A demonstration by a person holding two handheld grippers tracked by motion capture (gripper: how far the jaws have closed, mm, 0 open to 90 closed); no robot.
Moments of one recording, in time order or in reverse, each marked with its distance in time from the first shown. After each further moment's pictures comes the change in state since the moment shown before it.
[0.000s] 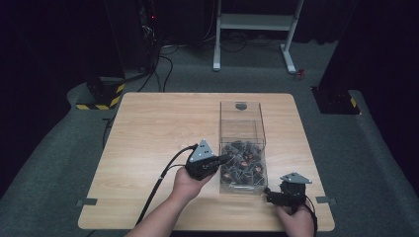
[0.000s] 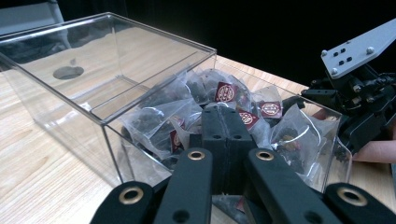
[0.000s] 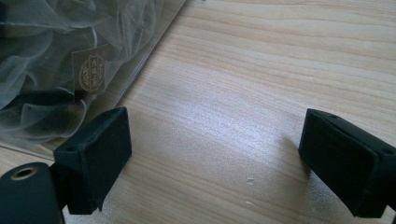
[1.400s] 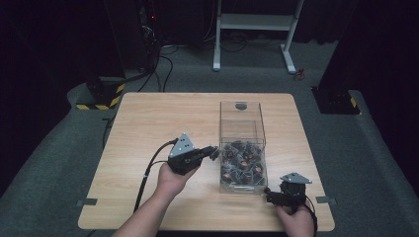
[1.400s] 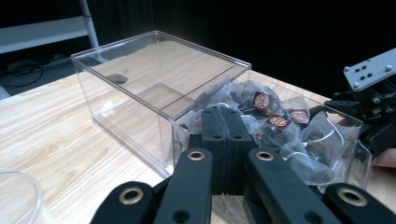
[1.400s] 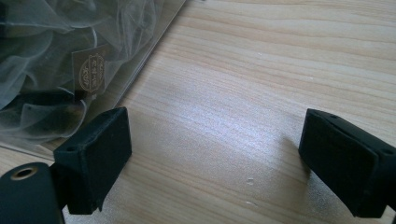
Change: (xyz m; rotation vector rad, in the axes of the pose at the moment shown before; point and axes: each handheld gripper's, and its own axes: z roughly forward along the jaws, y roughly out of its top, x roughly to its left) left arm 0.026 0.003 -0.040 -0.044 0.081 -0.013; right arm 0.000 0.000 0.000 0.000 0.000 0.000
